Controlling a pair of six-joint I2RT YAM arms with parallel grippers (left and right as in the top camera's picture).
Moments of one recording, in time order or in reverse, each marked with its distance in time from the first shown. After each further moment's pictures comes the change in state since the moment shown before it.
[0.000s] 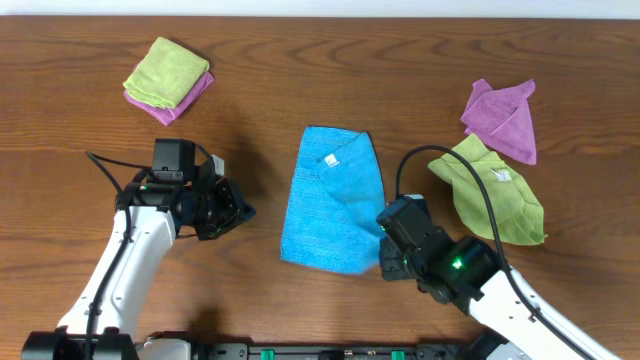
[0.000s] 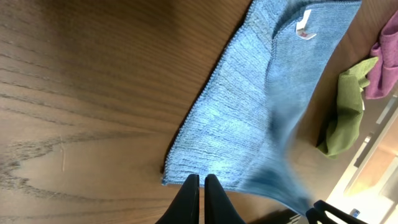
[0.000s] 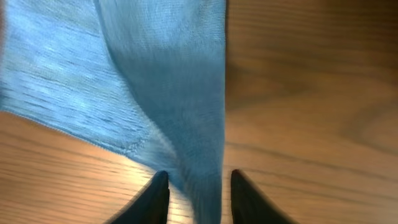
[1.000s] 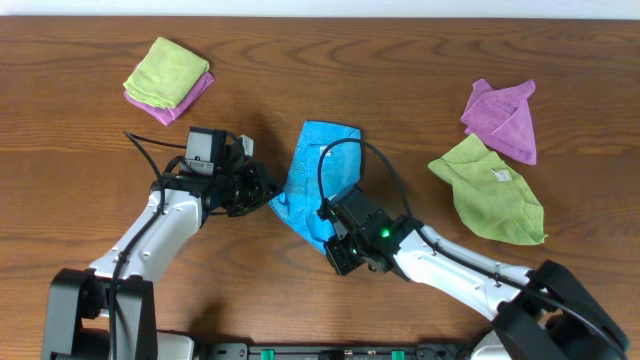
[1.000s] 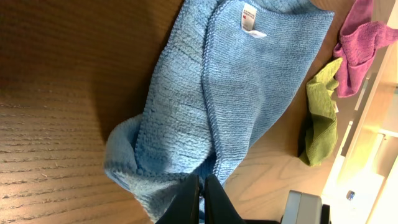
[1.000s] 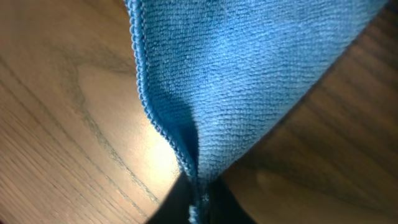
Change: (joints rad) left arm -0.122 0.172 -0.008 0.378 0.048 -0.091; right arm 0.062 0.470 0.002 0.516 -0.327 -0.339
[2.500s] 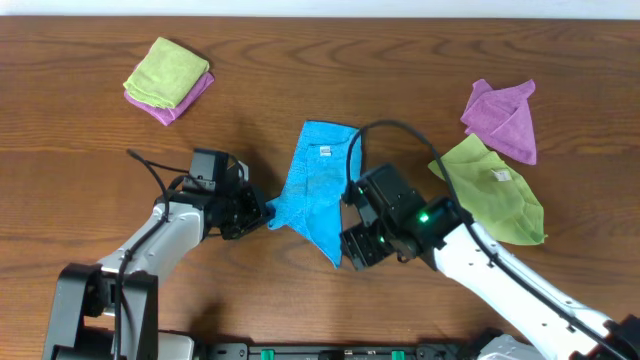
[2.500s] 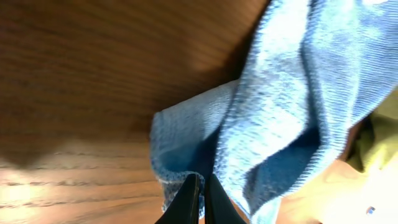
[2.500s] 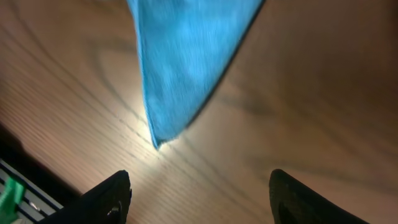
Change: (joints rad) left arm 0.000 0.008 -0.114 -0.002 -0.075 0.003; right arm -0.109 -0.208 0.146 -0.435 0.006 -0.084
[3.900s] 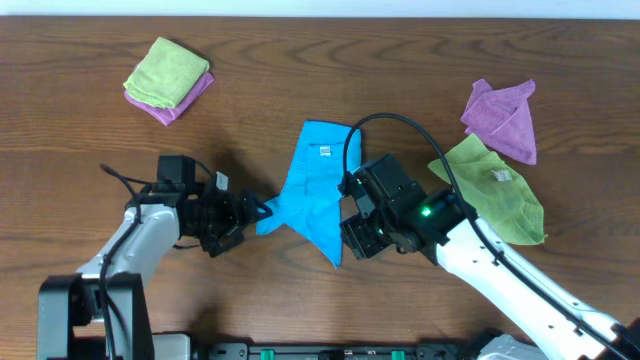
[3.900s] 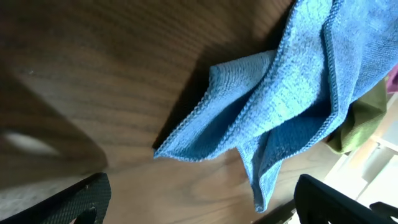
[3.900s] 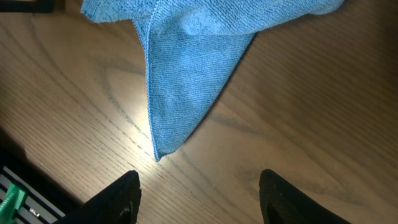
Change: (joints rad) left arm 0.177 -0.013 -0.017 -0.177 0.130 0.141; right arm 0.000 0.002 0.102 -0.041 0.044 -0.045
